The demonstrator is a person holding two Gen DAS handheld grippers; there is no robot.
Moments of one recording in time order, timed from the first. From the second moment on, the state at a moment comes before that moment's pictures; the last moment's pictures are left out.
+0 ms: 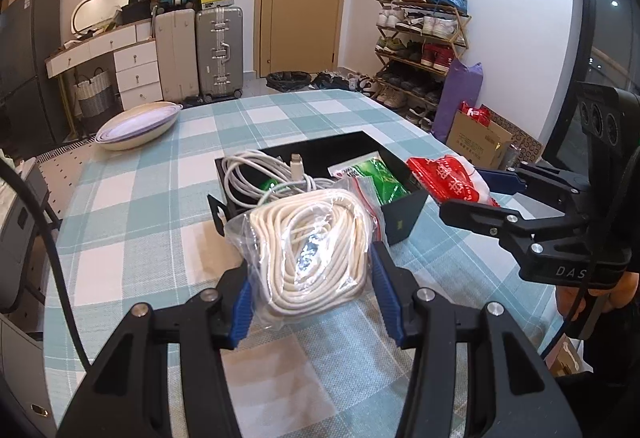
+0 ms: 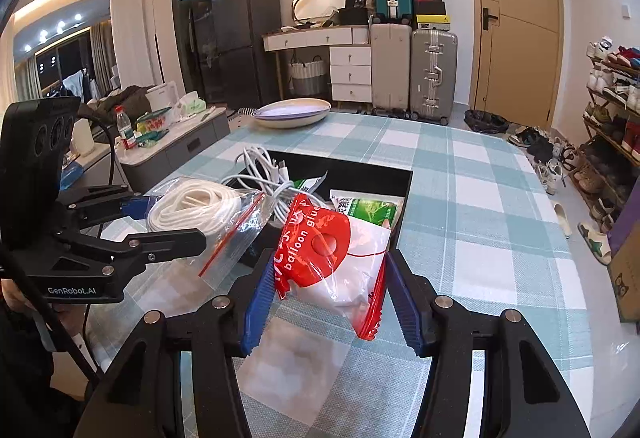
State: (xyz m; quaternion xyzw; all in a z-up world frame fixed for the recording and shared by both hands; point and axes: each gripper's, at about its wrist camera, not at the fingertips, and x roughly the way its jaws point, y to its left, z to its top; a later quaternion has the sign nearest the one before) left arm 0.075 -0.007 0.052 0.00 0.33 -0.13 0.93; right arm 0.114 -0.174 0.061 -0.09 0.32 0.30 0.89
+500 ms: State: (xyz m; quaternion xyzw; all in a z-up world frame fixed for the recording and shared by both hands) left arm 0.094 0.002 0.060 0.00 0.32 -0.10 0.94; right arm 0.139 -0.177 0.064 -0.06 0.32 0.28 0.90
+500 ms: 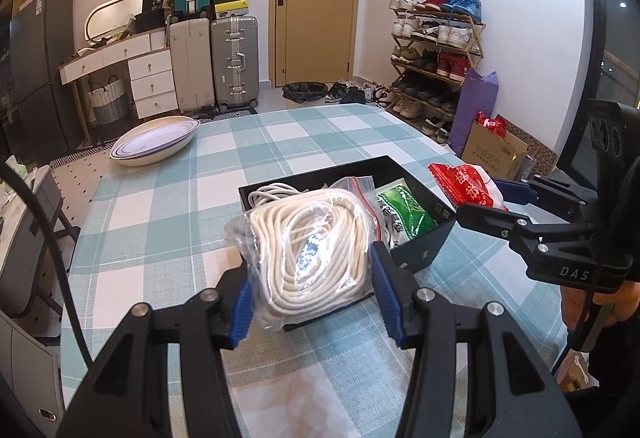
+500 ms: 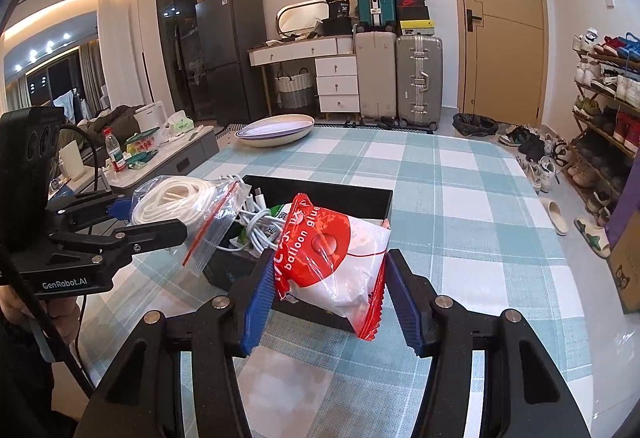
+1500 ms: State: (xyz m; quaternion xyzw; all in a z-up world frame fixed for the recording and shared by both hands) left arm 0.154 0.007 0.039 0.00 0.32 -0.08 0.94; right arm 0.204 -0.132 0.038 -0.09 0.35 0.27 0.89
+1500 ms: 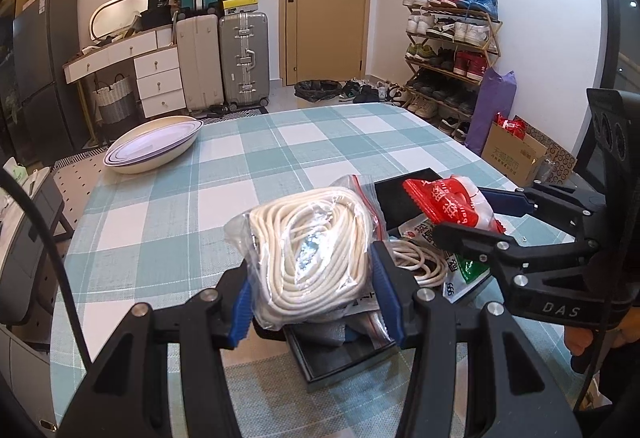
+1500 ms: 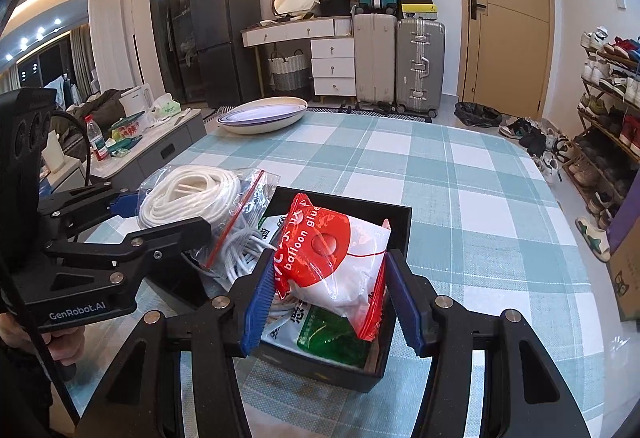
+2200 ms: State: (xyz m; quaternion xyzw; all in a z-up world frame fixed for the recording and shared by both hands) left arm 0.155 0.003 0.038 0.01 0.33 -0.10 0.94; right arm 0.204 -0.126 0.035 -0.11 0.33 0.28 0.90
